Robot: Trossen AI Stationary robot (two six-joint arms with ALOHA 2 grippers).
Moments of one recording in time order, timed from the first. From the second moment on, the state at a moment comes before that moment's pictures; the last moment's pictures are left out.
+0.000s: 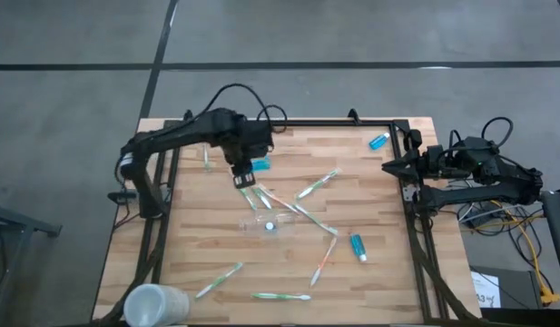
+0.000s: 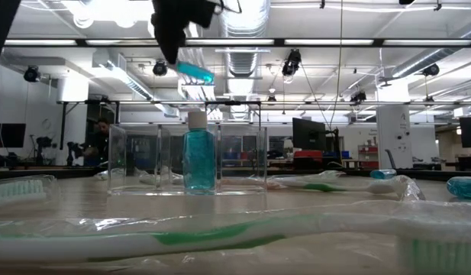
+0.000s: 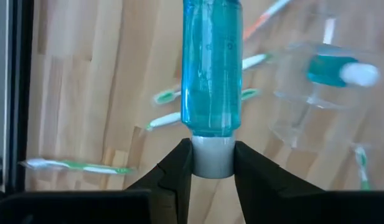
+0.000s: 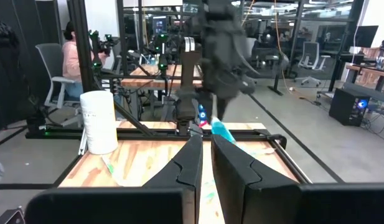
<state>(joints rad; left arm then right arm) 0.18 1.71 1.91 -1.57 -0.07 -0.07 0.00 0.39 0.78 -0.39 0.00 0.00</state>
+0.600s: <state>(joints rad) -0.13 1.56 1.68 -1.55 -0.07 -0.33 0.00 0.39 0.78 -0.39 0.00 0.00</state>
